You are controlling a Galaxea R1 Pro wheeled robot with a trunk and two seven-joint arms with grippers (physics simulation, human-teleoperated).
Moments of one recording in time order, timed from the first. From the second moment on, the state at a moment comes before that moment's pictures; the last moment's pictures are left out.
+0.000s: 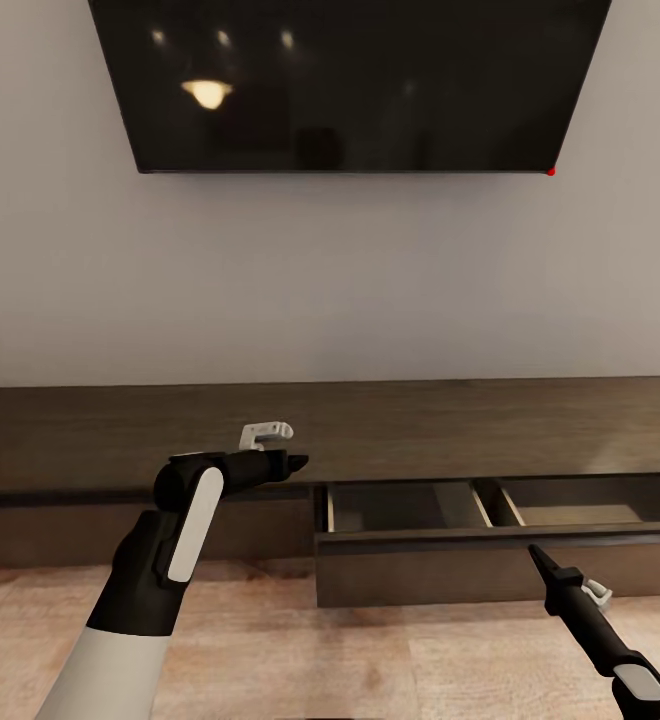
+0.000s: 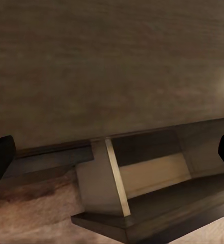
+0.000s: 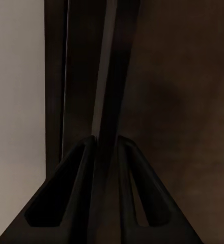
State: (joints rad) left arm -0.61 -0.11 -0.11 -1.48 0.31 1.04 0.00; right arm -0.54 -0.23 -1.00 -0.31 -0.46 0.41 0.95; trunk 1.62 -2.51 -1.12
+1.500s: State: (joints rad) left arm -0.61 -0.11 -0.11 -1.48 0.31 1.04 0.00; right arm -0.54 -0.23 -1.00 -0.31 -0.47 0.41 0.95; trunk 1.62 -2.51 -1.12
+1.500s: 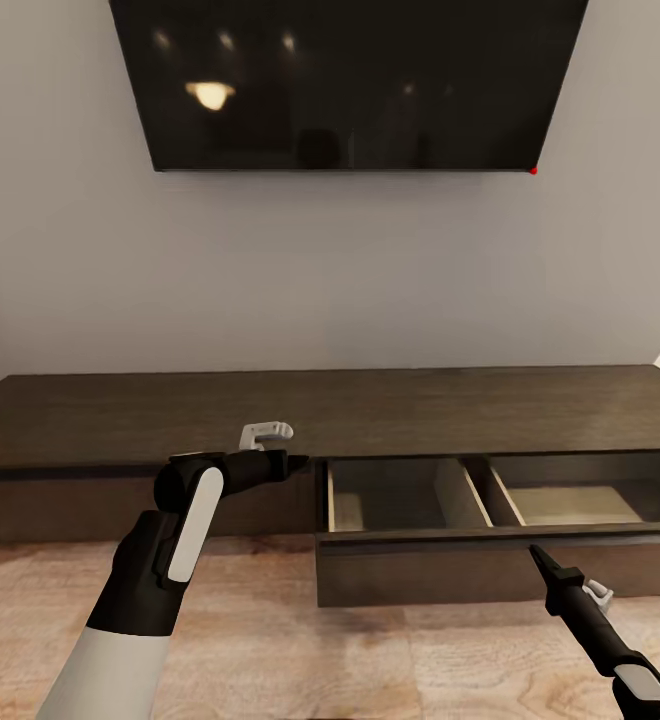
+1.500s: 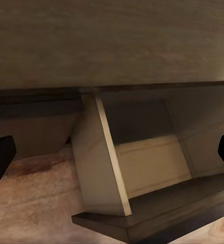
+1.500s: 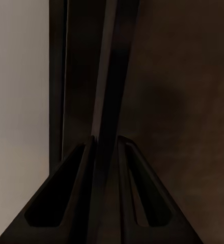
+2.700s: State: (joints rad) left arm -0.61 -0.11 -0.13 -1.48 0.30 1.04 0.00; right arm -0.54 -0.23 -1.00 -0.31 -0.47 0.41 0.94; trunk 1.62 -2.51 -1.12
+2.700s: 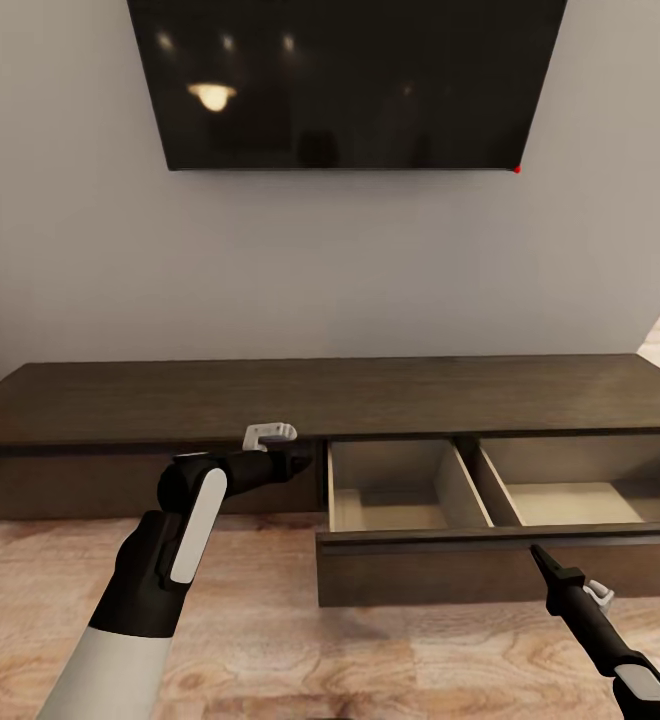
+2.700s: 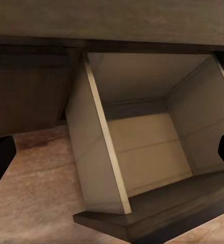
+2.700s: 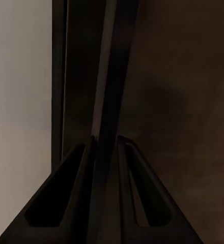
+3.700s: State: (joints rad) left arm -0.61 -0.11 -0.13 -1.48 0.30 1.04 0.00; right arm -0.55 -0.23 -1.01 -0.31 -0.47 0.41 0.92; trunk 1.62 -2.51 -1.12
